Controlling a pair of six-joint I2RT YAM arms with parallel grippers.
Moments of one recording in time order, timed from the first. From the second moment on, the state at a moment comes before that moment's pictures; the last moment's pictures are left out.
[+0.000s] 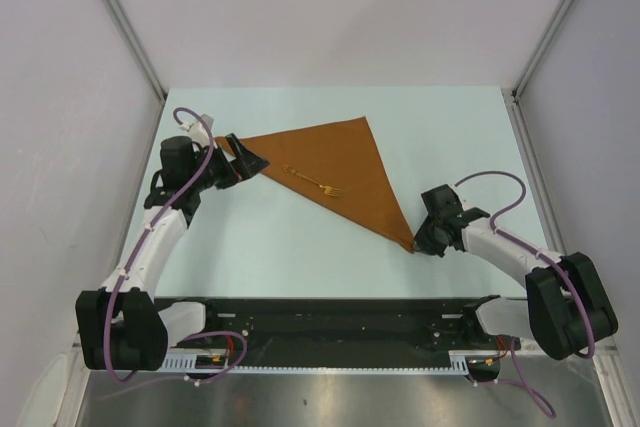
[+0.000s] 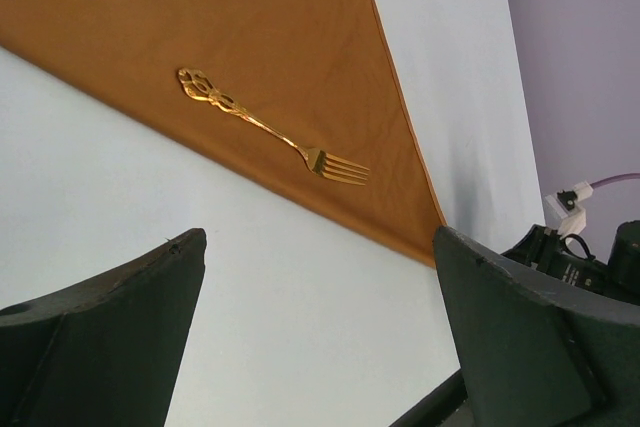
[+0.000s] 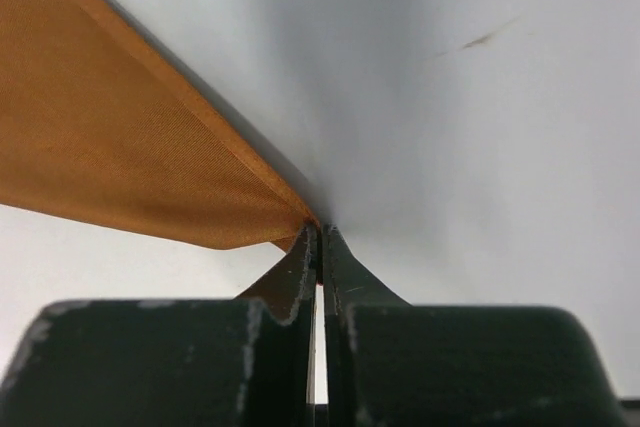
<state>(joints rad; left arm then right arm) -0.01 1.15 0.81 -0.14 0.53 -0.52 0.39 1.25 0.56 -0.44 0.03 0.95</state>
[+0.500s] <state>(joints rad) -0.01 1.15 0.81 -0.14 0.53 -0.53 0.45 1.39 0.96 -0.60 0.17 0.78</state>
